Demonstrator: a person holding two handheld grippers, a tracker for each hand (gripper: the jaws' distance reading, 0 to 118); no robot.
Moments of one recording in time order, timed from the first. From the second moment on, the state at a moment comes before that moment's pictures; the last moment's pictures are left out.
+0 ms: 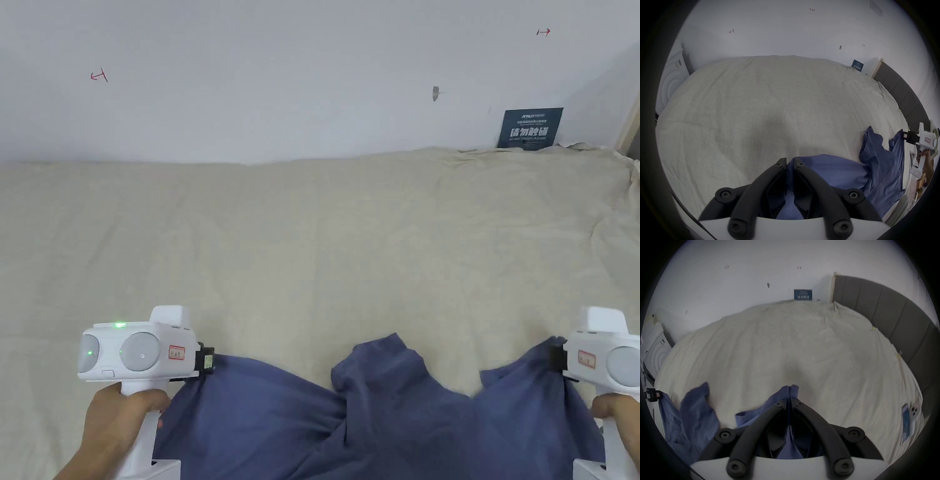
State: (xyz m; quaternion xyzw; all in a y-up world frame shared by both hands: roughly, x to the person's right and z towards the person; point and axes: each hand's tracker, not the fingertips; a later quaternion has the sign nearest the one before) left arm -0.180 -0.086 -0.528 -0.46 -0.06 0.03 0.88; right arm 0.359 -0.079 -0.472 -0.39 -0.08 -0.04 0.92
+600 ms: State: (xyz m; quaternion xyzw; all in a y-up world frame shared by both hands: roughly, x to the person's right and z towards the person) left arm -0.215 0.100 -0.521 -0.26 -0.02 0.07 0.96; right arm 0.368 0.130 -0.476 -0.13 -0.04 -0.01 0.99
